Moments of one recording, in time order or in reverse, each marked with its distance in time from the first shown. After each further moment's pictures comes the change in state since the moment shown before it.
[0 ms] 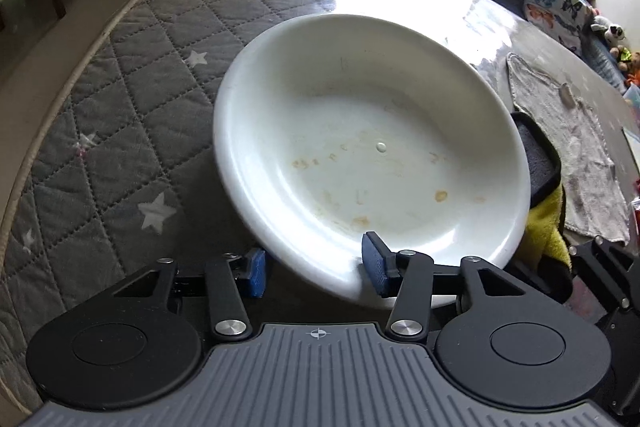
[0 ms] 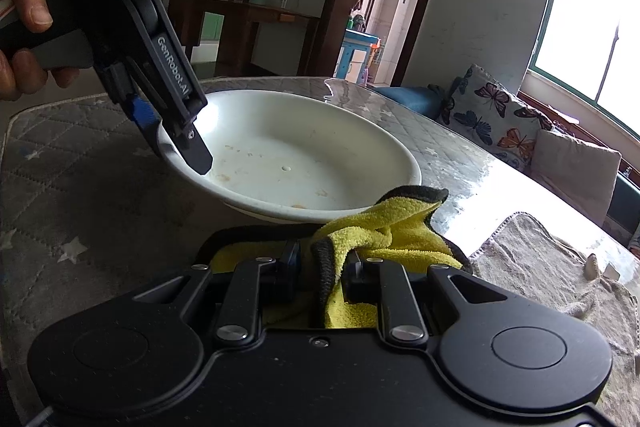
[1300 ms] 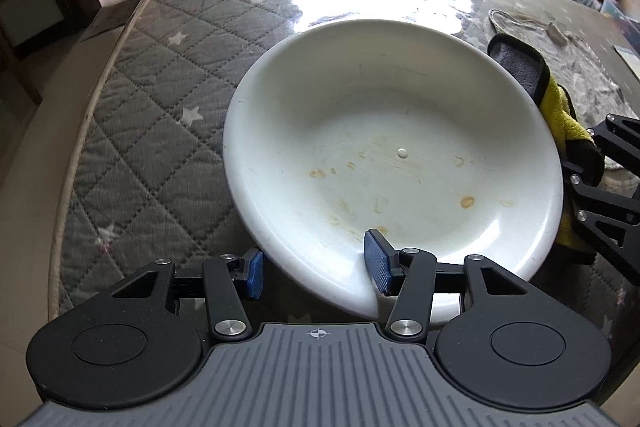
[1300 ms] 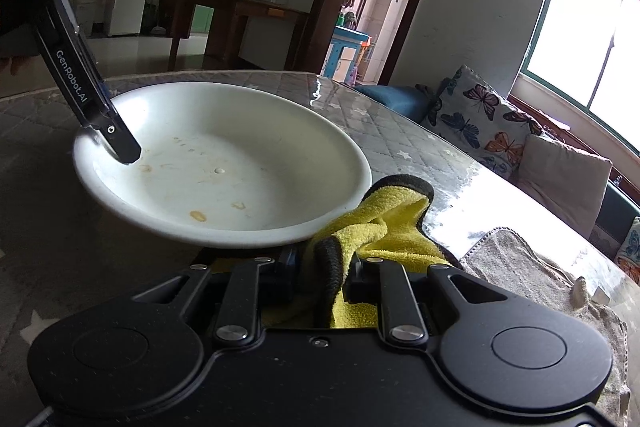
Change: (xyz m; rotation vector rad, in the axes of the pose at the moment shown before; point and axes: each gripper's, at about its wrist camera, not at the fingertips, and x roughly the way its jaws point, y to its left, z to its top) left arm 0.010 0.009 0.018 0.300 -0.021 0.041; right arm 0.032 -0.027 0.003 -0.033 0.011 -0.040
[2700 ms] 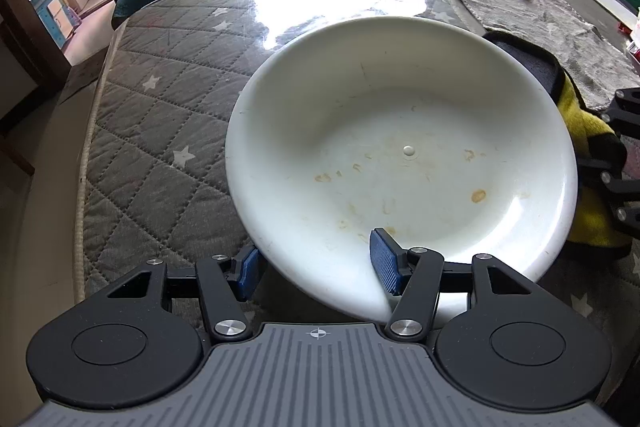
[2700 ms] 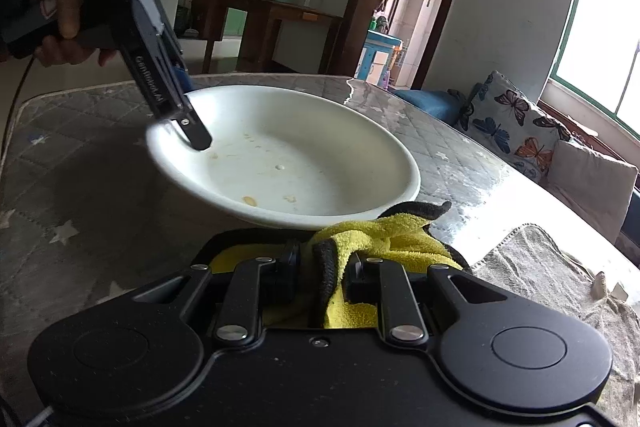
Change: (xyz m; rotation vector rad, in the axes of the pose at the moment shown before) left arm 0.002 0.001 0.000 0.210 -0.024 -0.001; right arm -0.029 0.014 -0.004 -0.010 -0.012 0.093
